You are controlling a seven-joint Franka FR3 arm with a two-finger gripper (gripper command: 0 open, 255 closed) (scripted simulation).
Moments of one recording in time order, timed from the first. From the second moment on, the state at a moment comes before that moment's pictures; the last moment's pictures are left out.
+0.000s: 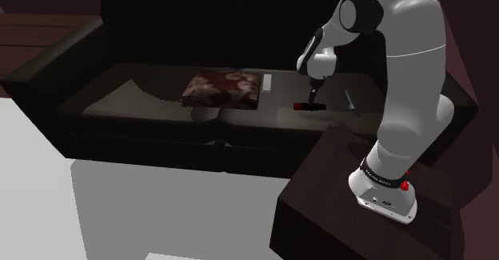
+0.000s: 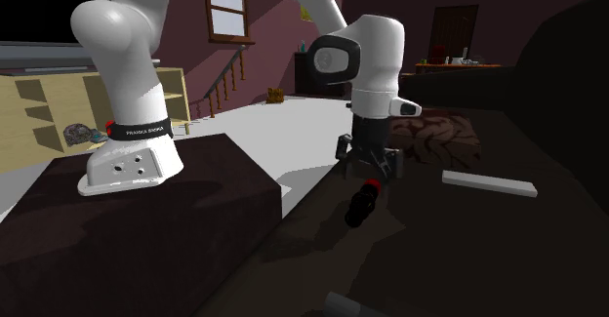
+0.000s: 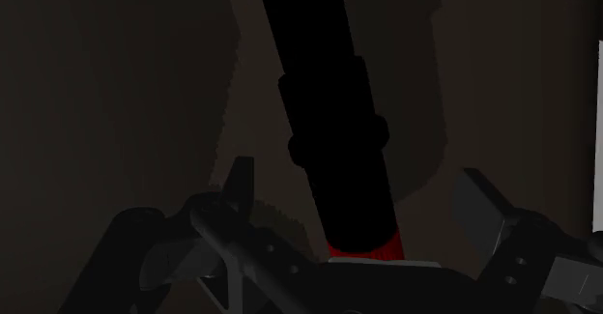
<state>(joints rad) -0.28 0.49 -0.43 -2.21 0.39 2.61 -1.24</state>
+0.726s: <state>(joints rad) -0.33 0.60 -0.36 -2.17 0.46 2.68 -1.29</state>
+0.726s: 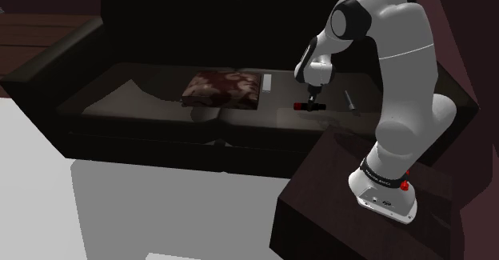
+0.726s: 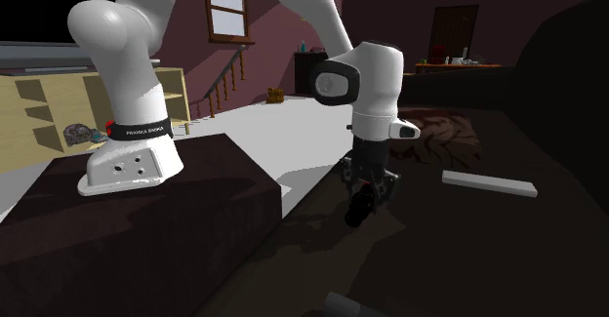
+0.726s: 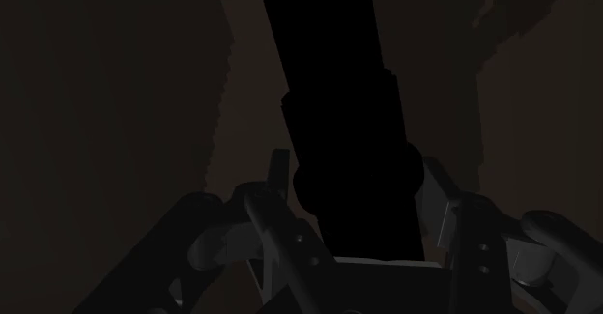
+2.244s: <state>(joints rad) -0.25 0.42 -0.47 -2.21 0.34 2.55 -1.20</state>
